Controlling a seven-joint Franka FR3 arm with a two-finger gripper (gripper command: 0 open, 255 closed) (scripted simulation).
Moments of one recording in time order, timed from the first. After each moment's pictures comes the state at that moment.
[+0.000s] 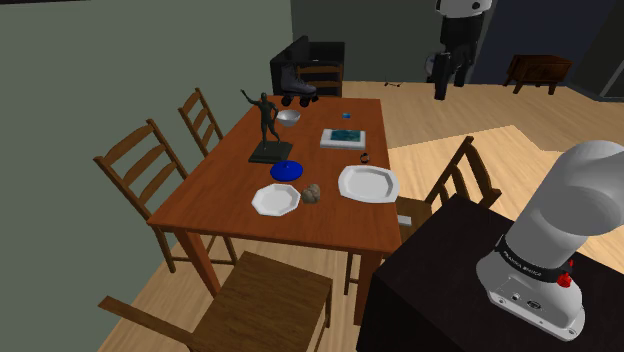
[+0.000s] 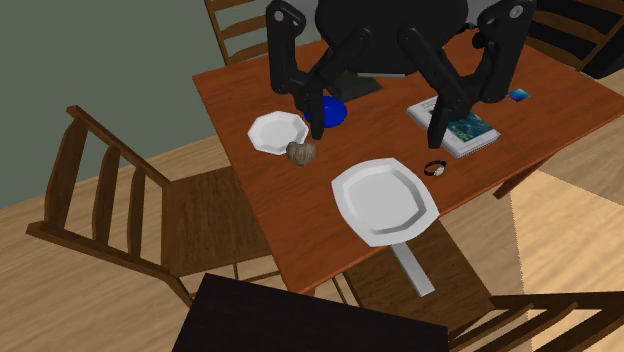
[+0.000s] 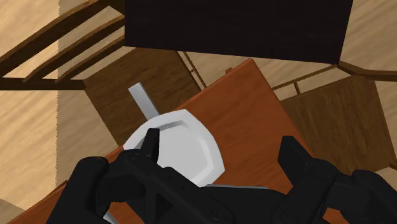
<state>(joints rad) 0.01 -0.74 0.00 -2.34 -0.11 1.51 0.01</state>
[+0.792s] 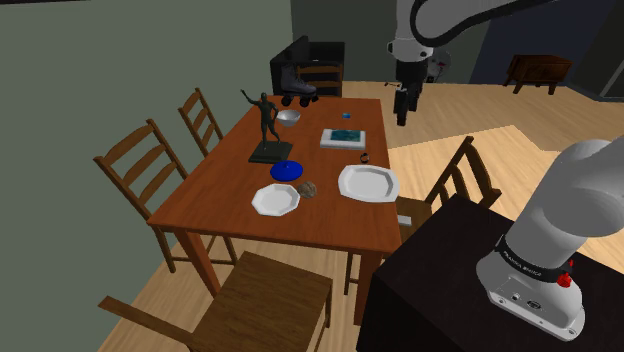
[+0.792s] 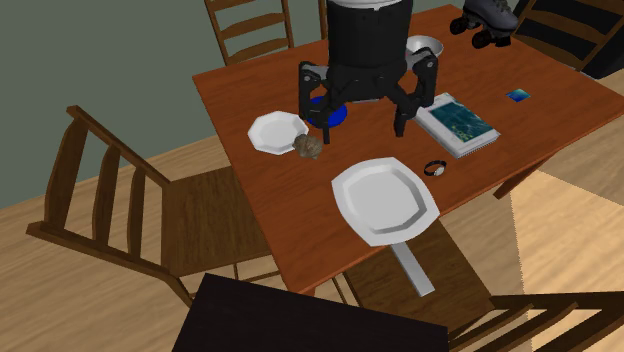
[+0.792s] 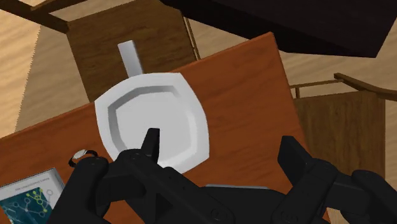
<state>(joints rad) 0.07 -0.47 -0.05 -2.38 -0.14 1.85 -0.17</state>
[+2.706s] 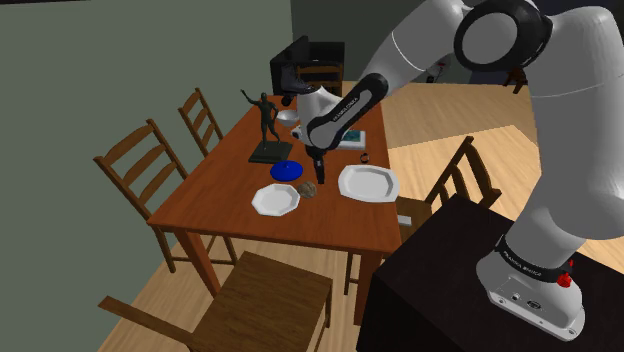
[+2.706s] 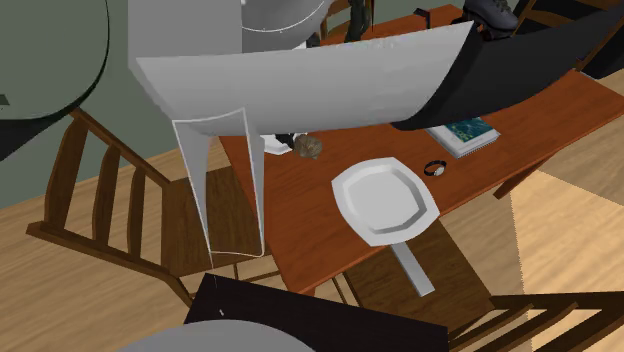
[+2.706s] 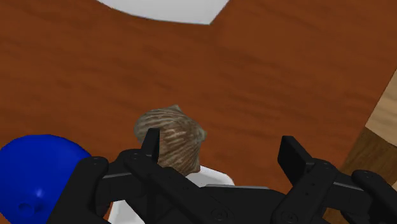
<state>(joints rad) 0.19 0.53 0.03 -1.89 -0.21 2.40 -0.59</state>
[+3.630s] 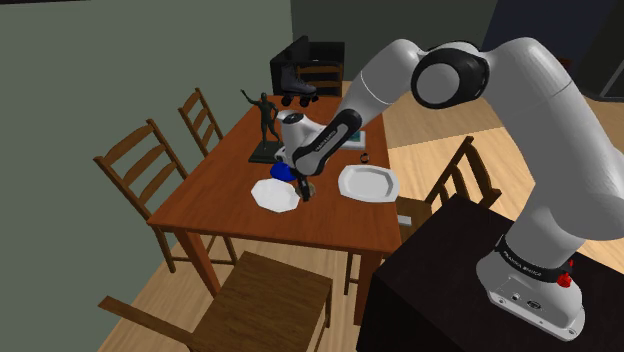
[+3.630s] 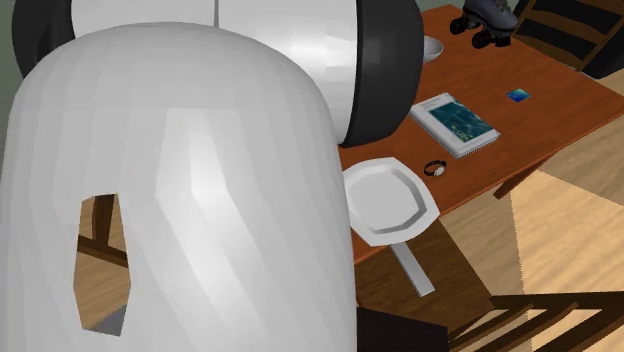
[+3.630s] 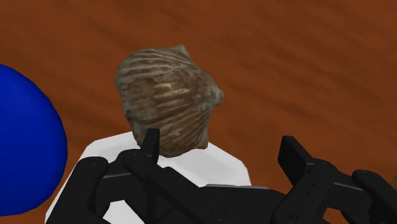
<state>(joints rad) 0.22 0.81 0.05 -1.65 -0.25 2.48 -0.66</state>
